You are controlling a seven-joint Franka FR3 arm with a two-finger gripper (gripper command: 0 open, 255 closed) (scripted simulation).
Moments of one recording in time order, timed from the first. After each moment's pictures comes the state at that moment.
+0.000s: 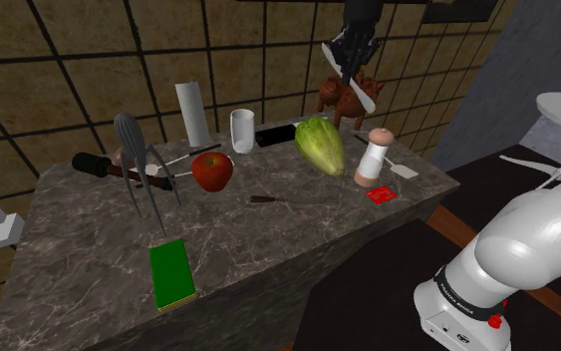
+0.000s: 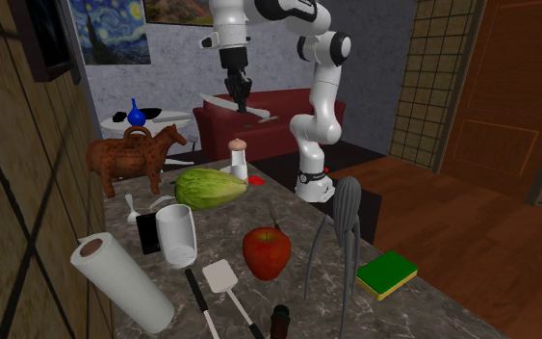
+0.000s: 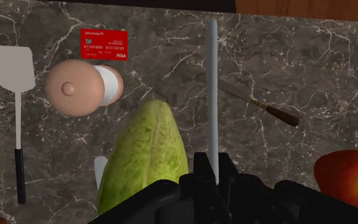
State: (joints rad) arm -0.05 -0.29 0.10 -1.82 0.09 1.45 0.23
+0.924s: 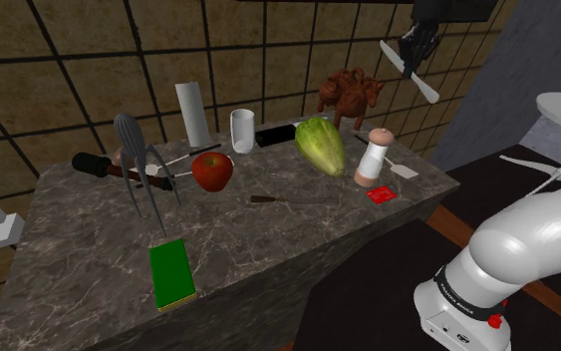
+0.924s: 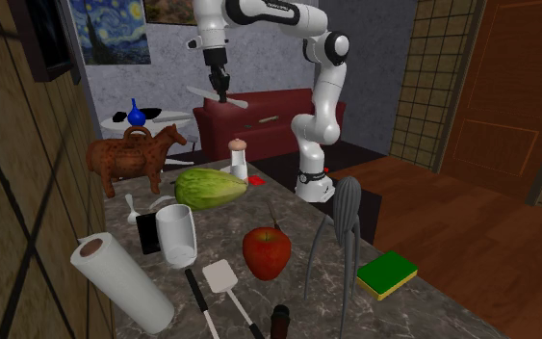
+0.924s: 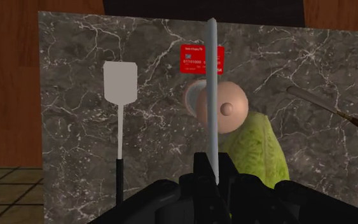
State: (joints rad) arm -0.17 -0.37 -0.13 -1.88 -0.01 1.42 -0.12
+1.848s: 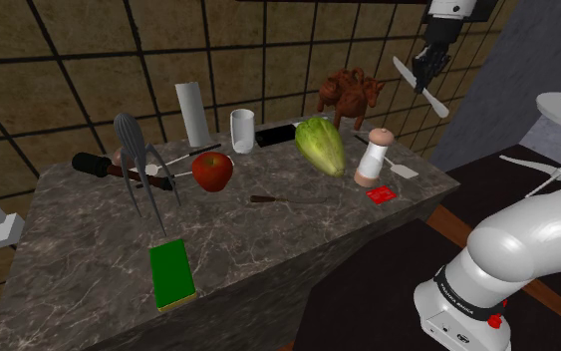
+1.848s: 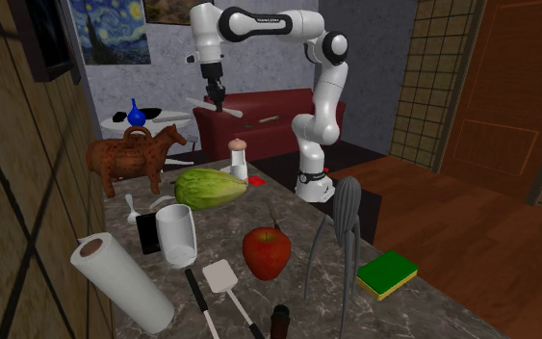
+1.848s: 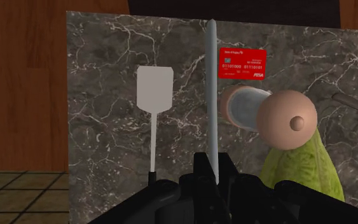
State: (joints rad) arm -0.21 -0.39 -0.22 -2.01 -0.06 1.53 -0.24
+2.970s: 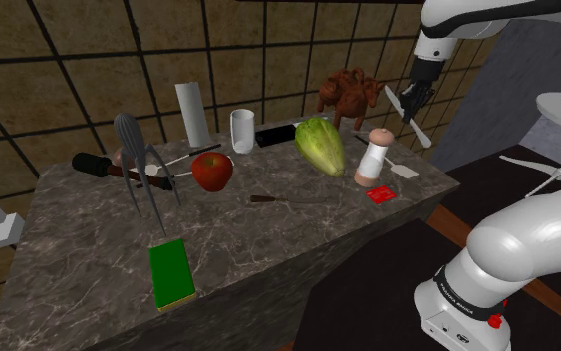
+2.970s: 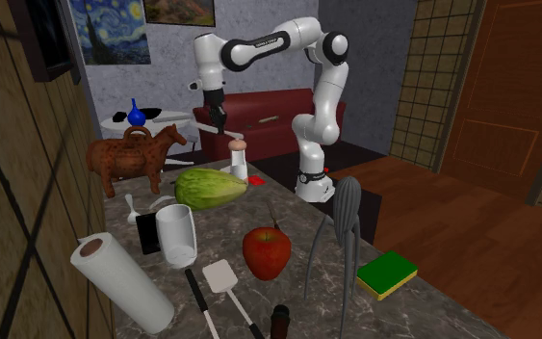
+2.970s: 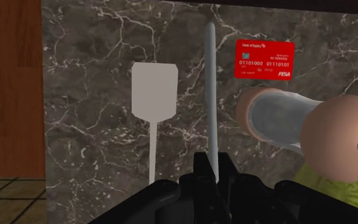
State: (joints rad) arm -0.22 -0.40 -0.23 -2.25 -0.07 1.76 -0.24
